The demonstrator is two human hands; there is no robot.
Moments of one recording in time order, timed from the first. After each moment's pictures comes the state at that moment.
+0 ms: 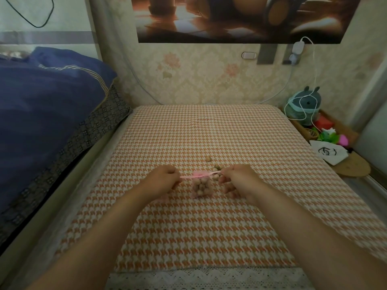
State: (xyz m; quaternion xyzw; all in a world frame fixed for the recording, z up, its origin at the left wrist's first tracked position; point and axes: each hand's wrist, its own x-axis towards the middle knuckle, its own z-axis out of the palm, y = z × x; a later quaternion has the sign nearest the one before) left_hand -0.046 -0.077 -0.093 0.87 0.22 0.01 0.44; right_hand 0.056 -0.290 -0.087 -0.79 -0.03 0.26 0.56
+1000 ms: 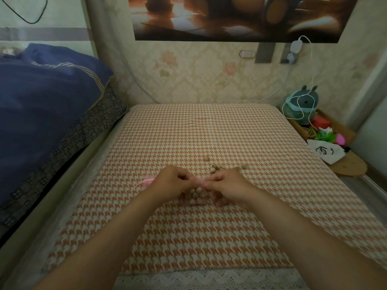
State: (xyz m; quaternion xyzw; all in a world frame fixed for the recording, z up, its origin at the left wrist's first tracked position) left_hand -0.041 -0.106 -0.098 0.85 0.10 0.05 0.51; right_hand 0.042 -0.287 -0.095 -0.78 -0.17 0.30 0.52
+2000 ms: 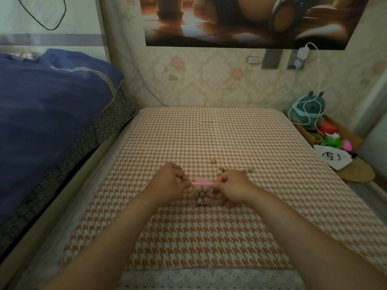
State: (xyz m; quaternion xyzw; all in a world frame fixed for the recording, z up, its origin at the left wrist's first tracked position) left_hand -0.054 -0.081 -0.098 0.93 0.16 0.07 0.31; right_hand 0.043 -0.274 -0.094 -0.86 -0.19 0.26 0.39
